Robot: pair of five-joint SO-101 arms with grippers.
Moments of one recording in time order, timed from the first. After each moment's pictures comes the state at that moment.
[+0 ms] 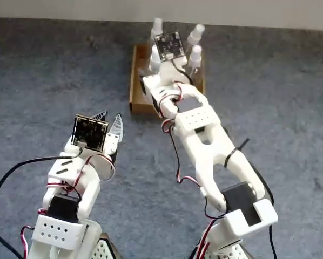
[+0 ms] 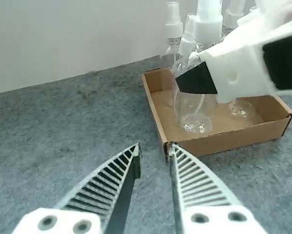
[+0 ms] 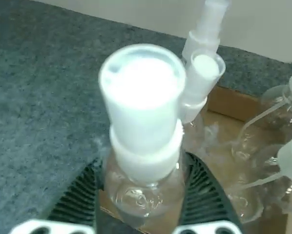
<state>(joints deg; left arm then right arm) 7.0 -82.2 77.1 31.4 -1.5 -25.9 2.5 16.0 18.9 0.0</state>
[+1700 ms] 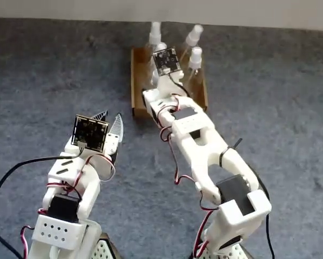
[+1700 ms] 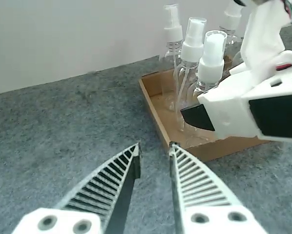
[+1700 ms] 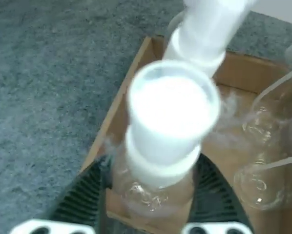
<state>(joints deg) 7.1 -82.2 77.1 31.4 -1.5 -27.0 7.7 22.1 11.8 0.2</state>
